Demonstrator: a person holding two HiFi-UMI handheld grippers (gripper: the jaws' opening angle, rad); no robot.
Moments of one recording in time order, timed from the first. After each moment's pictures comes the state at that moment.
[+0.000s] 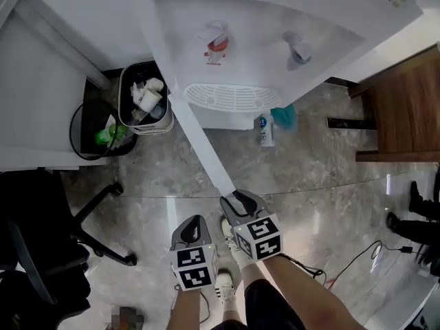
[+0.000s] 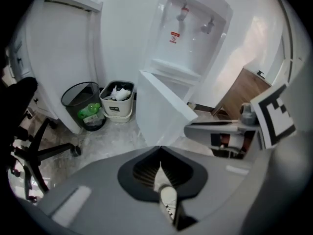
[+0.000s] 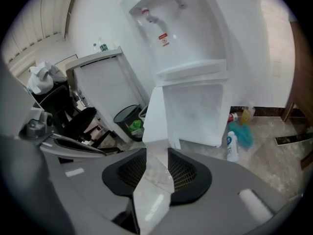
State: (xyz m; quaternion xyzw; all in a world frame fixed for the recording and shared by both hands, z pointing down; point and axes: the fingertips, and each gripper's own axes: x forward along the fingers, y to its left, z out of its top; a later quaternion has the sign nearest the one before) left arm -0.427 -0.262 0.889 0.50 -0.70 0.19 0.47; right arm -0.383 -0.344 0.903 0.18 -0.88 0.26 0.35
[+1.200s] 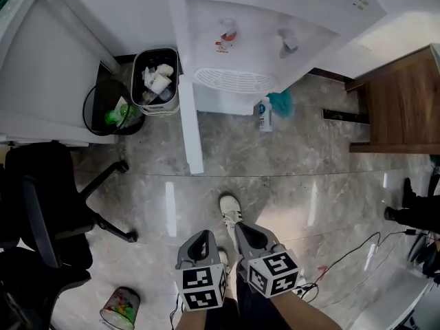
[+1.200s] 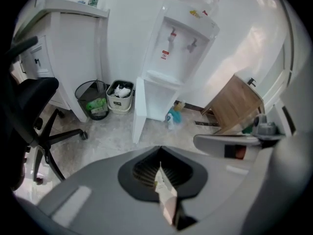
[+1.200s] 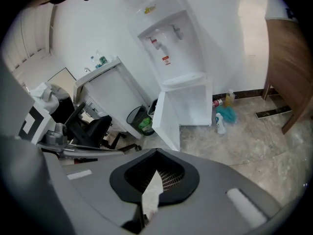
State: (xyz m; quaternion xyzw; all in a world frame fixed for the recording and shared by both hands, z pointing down) left arm -0.367 -0.182 0.780 0.50 -0.68 0.17 0.51; right arm -0.308 -0.235 0.777 0.21 -0.84 0.34 0.36
